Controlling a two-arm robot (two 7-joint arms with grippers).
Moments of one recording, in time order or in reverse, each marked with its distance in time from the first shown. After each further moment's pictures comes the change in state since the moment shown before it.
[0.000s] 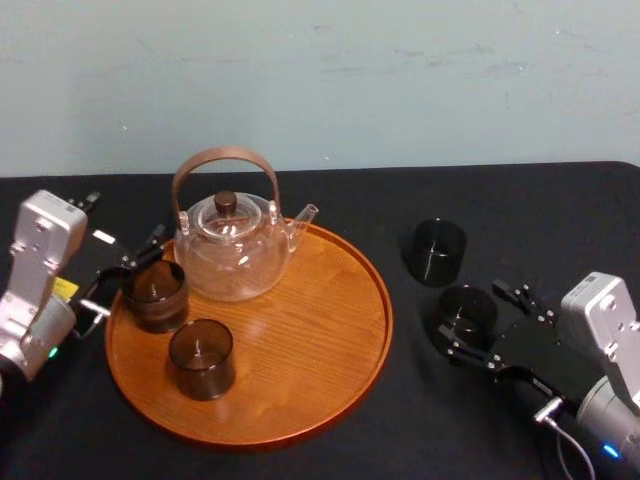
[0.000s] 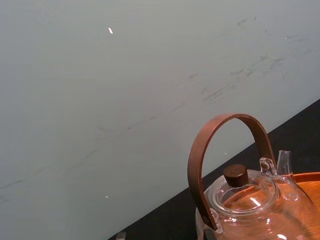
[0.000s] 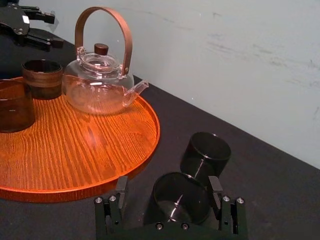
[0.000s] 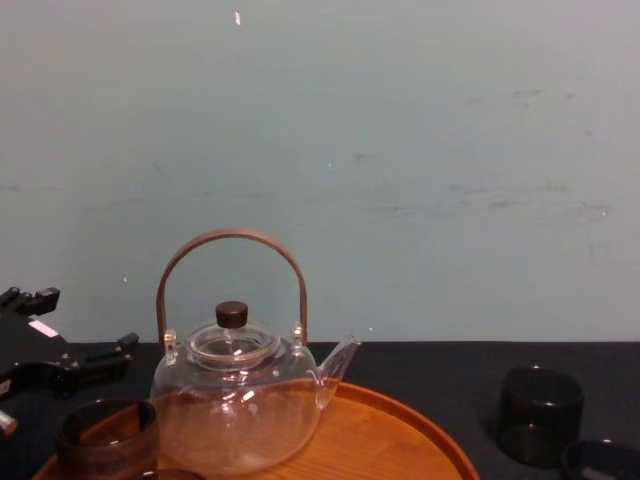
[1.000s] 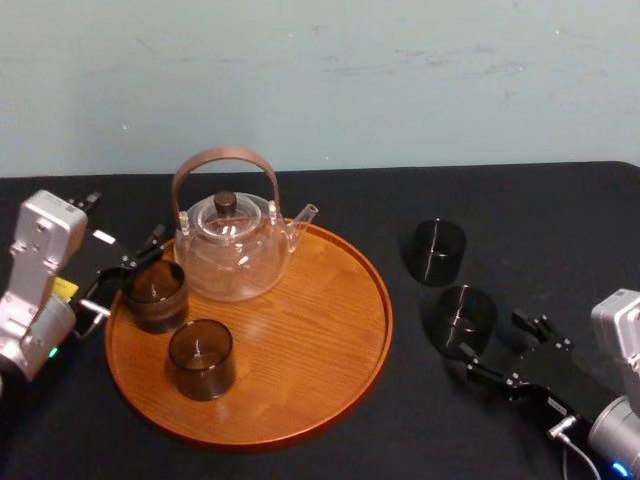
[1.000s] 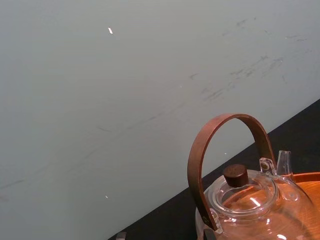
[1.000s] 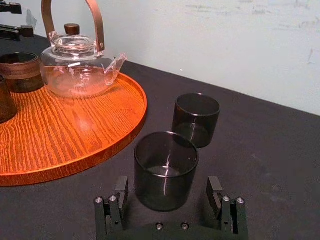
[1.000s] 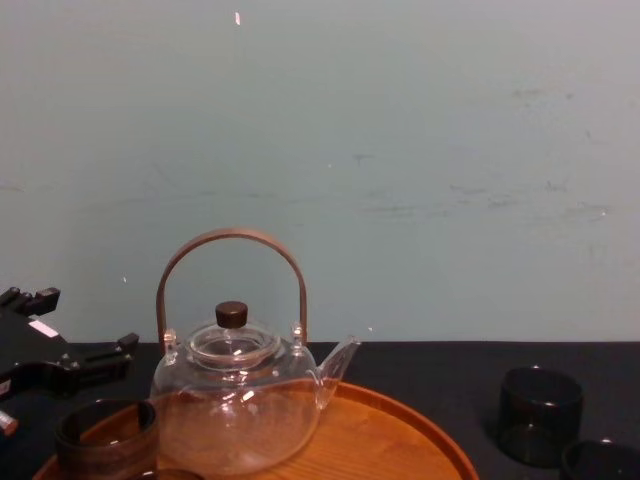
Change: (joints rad) left arm 0.000 0.000 0.000 0.000 0.000 0.000 0.000; right arm -0.037 -0.092 0.089 0.121 0.078 -0.017 0.093
